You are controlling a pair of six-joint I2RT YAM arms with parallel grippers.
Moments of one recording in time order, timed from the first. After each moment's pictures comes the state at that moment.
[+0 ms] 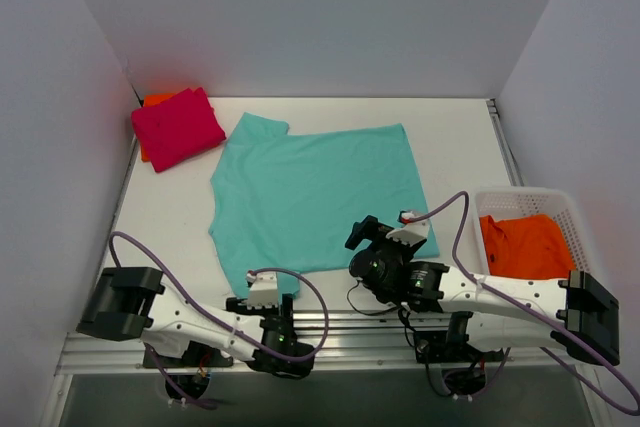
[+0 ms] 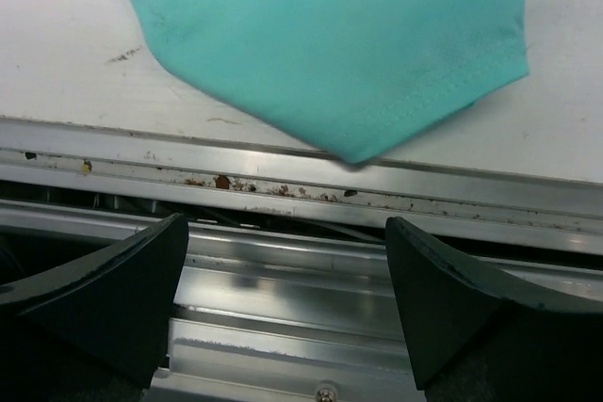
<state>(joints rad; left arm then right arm) -1.76 1.48 0.79 -1.23 -0.75 -1.94 1.20 1.09 0.55 -0.26 1.12 1.18</state>
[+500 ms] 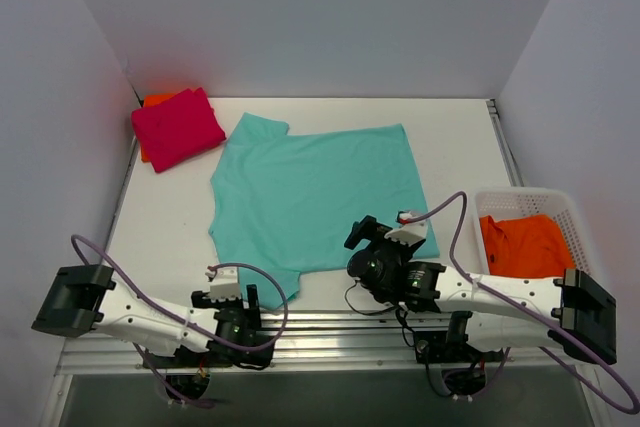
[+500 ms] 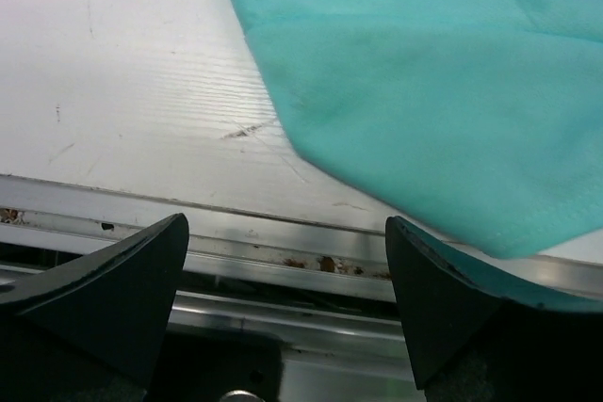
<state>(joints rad) -1.74 1.17 0.52 -1.25 -0.85 -1.99 1.20 1.08 0.54 -0.24 1.14 1.17</state>
